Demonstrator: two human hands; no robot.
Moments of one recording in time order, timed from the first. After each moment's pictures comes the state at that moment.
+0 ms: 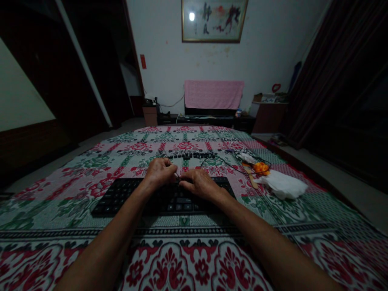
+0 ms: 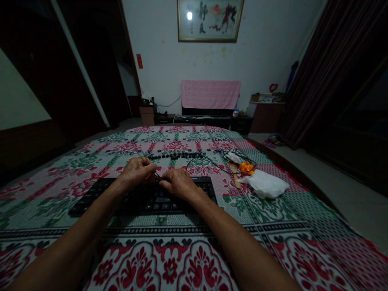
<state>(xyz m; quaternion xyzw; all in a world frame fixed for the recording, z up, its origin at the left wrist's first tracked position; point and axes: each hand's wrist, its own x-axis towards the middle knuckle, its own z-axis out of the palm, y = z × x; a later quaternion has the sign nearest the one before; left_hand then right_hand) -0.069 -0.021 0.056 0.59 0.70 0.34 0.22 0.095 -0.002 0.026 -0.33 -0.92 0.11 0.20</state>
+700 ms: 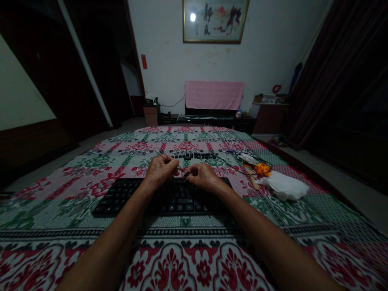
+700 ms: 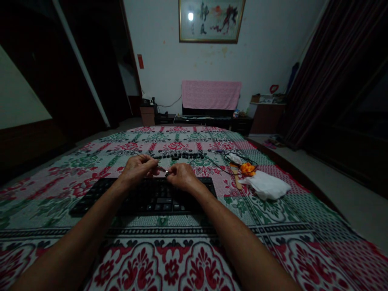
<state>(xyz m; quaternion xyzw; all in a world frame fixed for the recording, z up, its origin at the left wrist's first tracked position) -0.066 -0.019 0.056 0.52 0.61 0.49 0.33 0.090 0.015 0.026 -0.45 -0.83 0.22 0.26</state>
